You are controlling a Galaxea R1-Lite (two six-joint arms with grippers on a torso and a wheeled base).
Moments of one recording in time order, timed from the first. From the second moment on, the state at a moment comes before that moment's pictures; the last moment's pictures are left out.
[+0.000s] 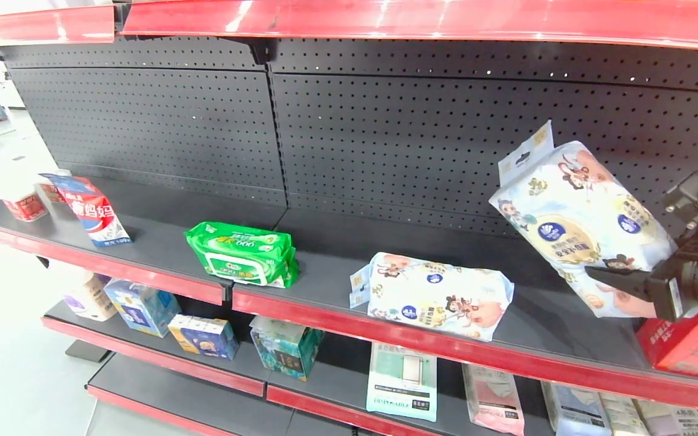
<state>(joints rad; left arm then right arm) 0.00 0.00 0.00 0.00 0.04 0.00 -0.02 1.32 -0.71 -0.13 0.28 -0.49</state>
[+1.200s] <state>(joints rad) 0.00 0.00 0.00 0.00 0.04 0.00 -0.04 1.68 -0.75 -0.42 0.36 -0.53</state>
